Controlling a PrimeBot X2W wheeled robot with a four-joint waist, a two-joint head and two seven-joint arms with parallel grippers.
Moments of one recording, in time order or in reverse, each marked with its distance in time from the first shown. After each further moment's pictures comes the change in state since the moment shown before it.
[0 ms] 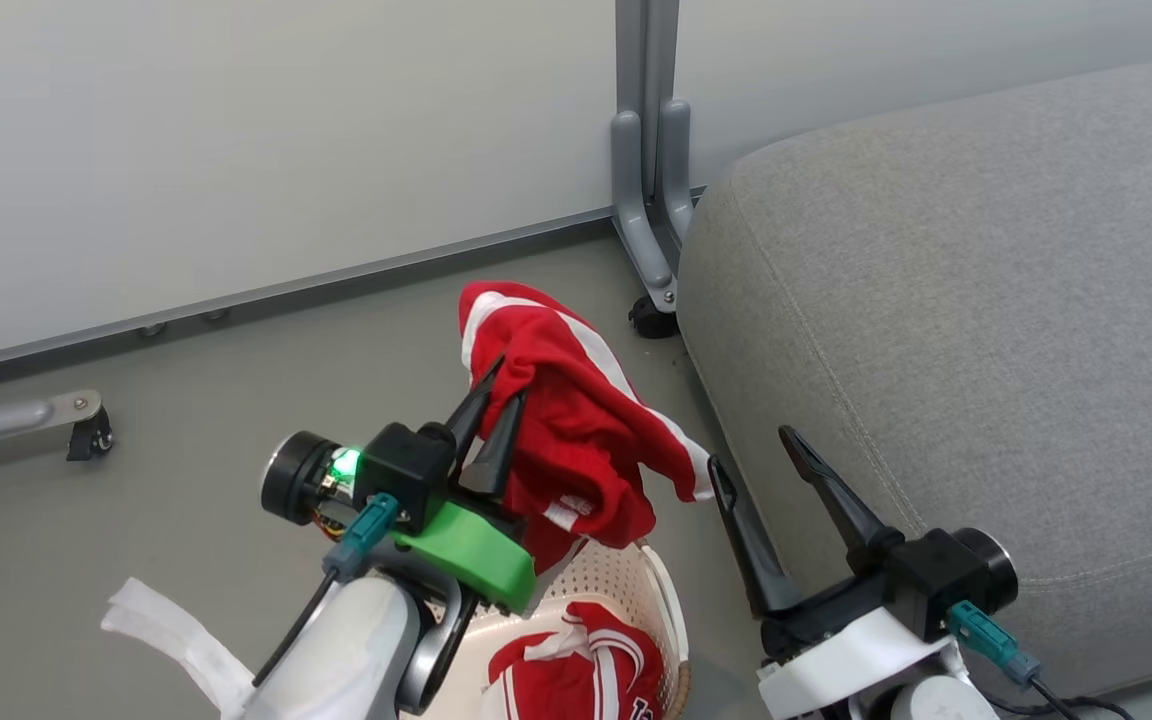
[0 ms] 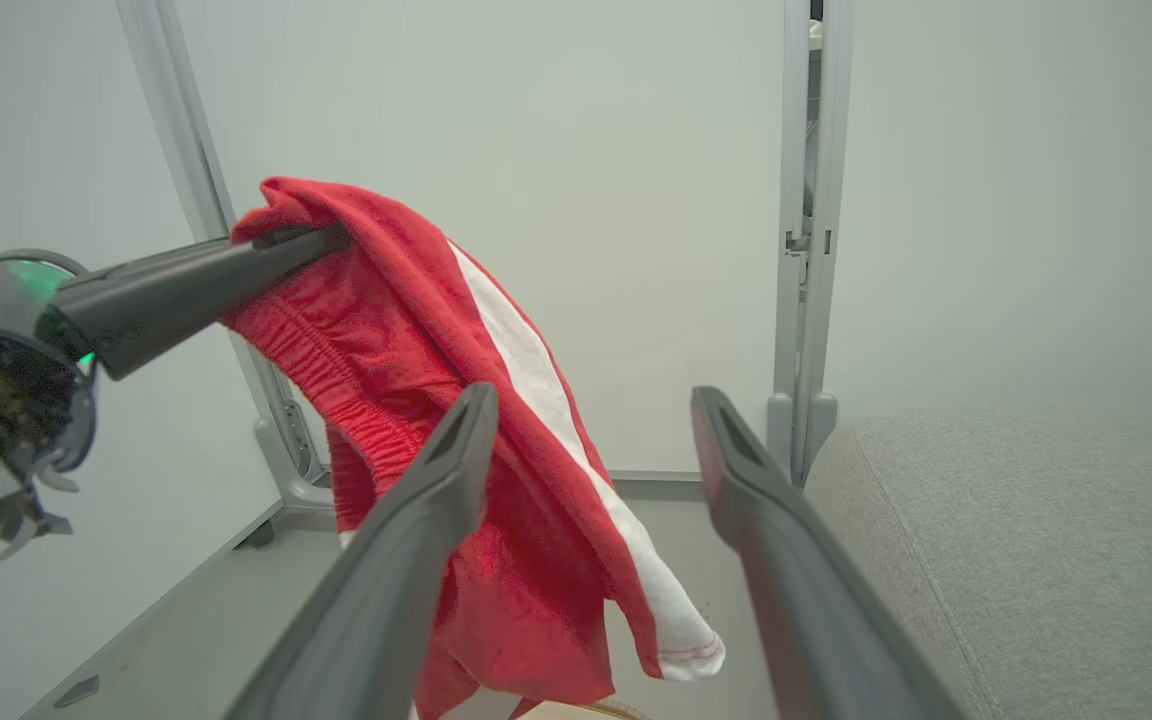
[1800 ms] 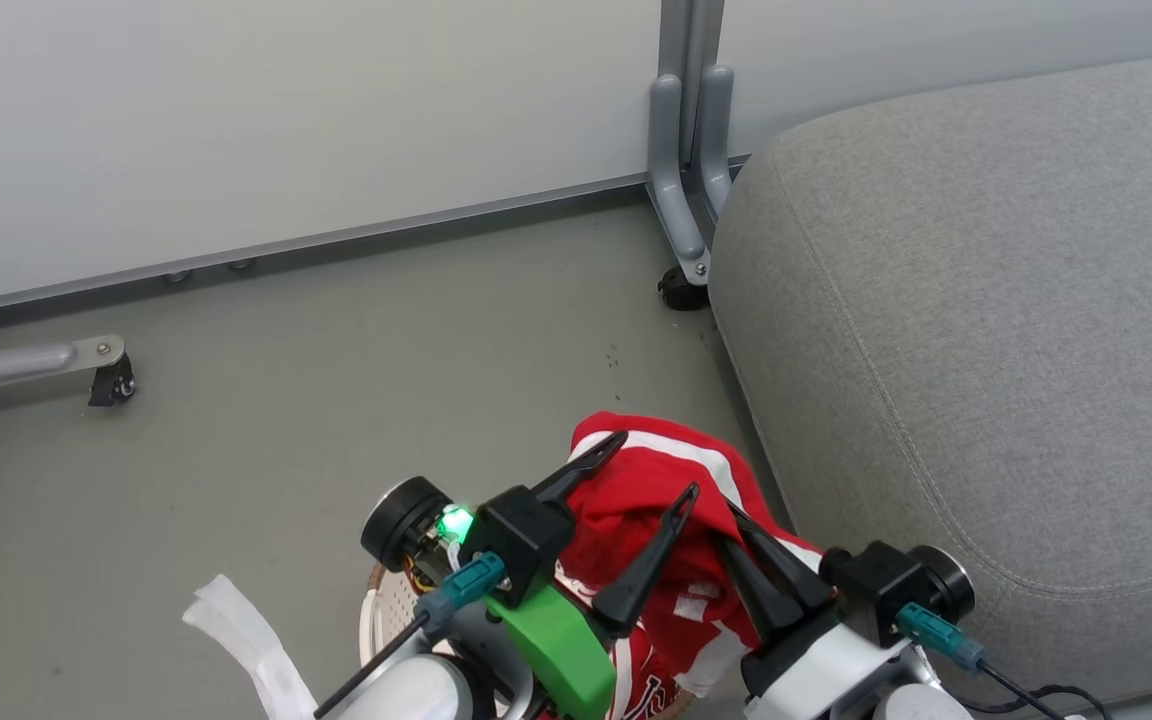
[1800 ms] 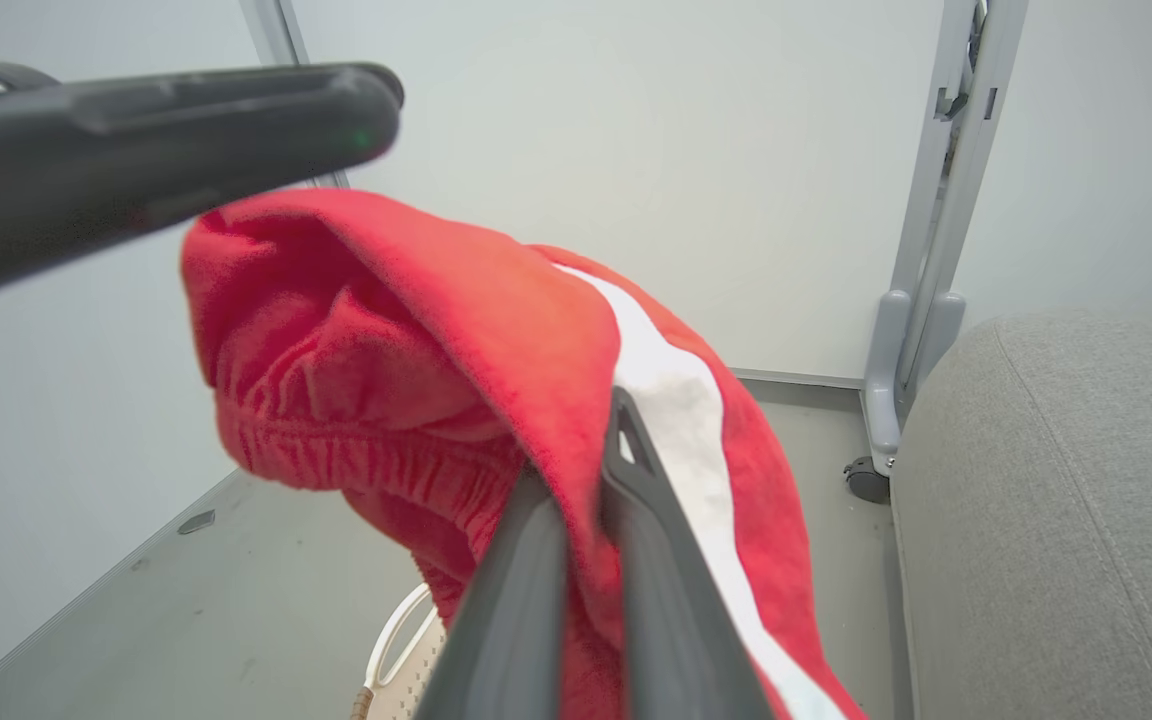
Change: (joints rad) left arm 0.072 0.062 -0.186 -0.264 -0.070 -0.072 0.259; right arm -0.069 -0.091 0.159 0.141 0.099 0.000 0.000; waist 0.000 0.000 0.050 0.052
